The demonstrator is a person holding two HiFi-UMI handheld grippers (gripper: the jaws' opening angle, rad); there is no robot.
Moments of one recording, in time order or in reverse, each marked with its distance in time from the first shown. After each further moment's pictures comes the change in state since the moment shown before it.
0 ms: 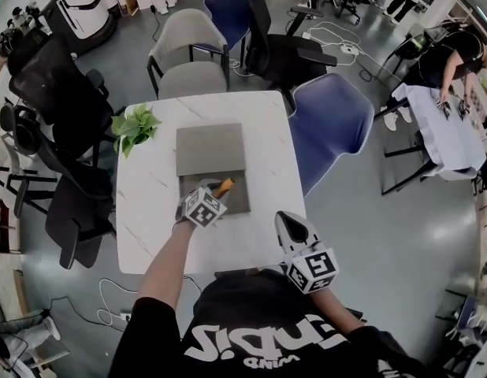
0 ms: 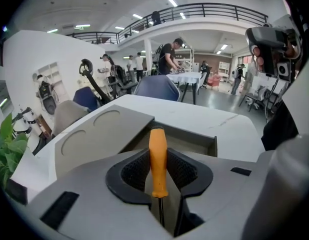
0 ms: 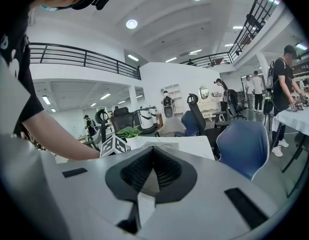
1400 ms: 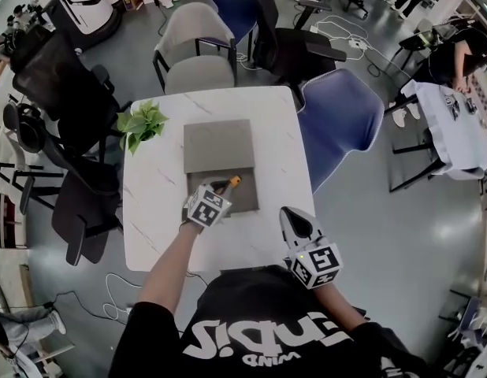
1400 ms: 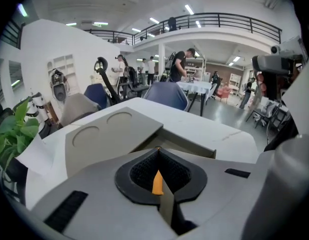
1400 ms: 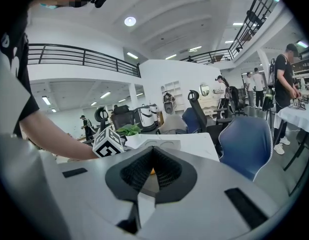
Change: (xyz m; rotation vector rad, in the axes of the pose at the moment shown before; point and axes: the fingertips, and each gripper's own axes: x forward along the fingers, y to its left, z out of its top) left arm -0.020 0.013 0.010 -0.151 -0.059 0.040; right arm 0.018 -0.002 -0.007 0.012 0.029 0.008
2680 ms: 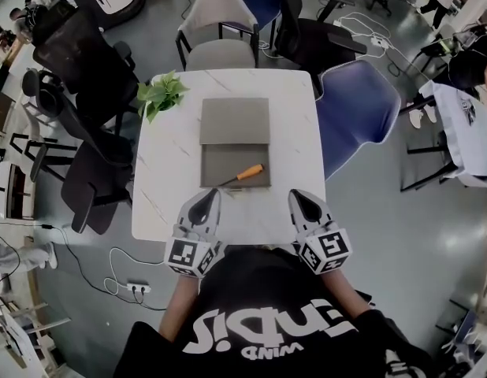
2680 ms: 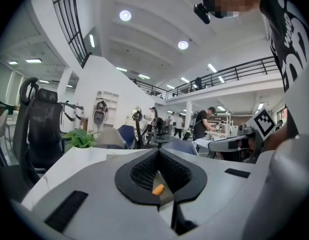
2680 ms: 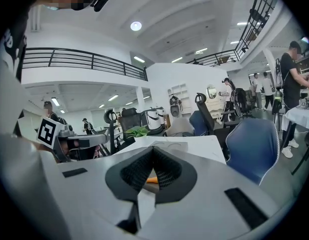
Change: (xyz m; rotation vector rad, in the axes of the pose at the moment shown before) left arm -0.218 -0.064 0.028 -0.293 -0.642 0.298; right arm -0.019 0.020 -0.004 -0.030 -0.040 0.085
